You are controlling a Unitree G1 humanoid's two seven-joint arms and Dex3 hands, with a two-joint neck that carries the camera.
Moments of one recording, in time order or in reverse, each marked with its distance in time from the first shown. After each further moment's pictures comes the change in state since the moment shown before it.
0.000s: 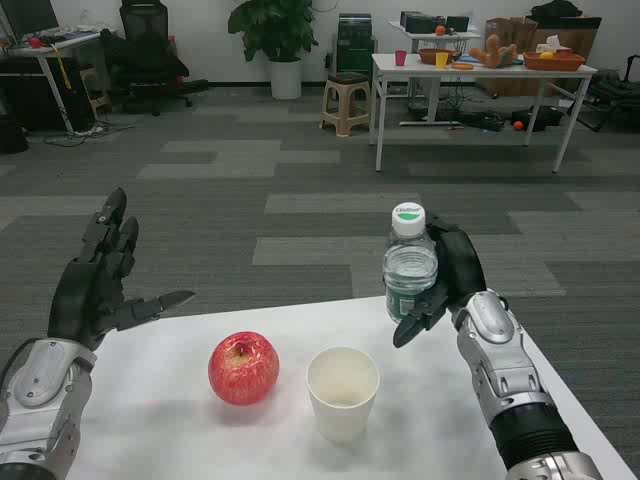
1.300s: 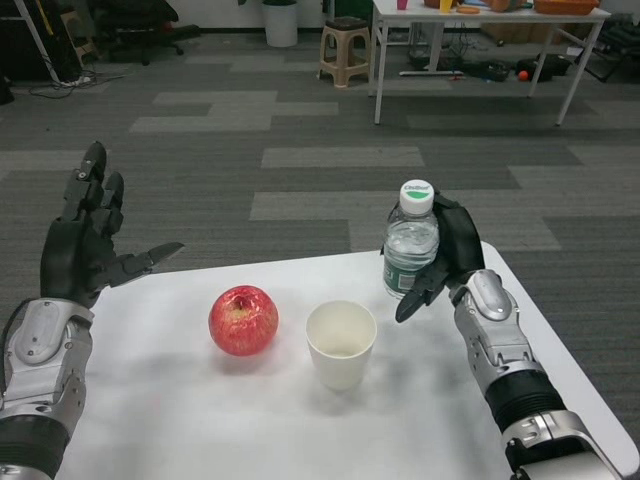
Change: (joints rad) left arm 0.015 -0.002 0.008 -0.002 -0.041 -0.026 0.005; right arm 0.060 -0.015 0.055 0.115 0.119 -0.176 0.041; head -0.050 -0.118
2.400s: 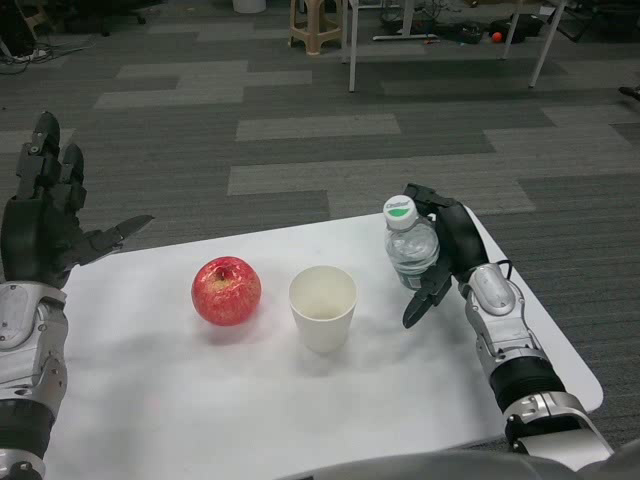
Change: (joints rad) left arm 0.000 -0.001 0.016 -0.005 0.000 -0.007 0.000; right arm 0.113 0.004 -0.120 0.058 -0.278 -0.149 0.050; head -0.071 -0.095
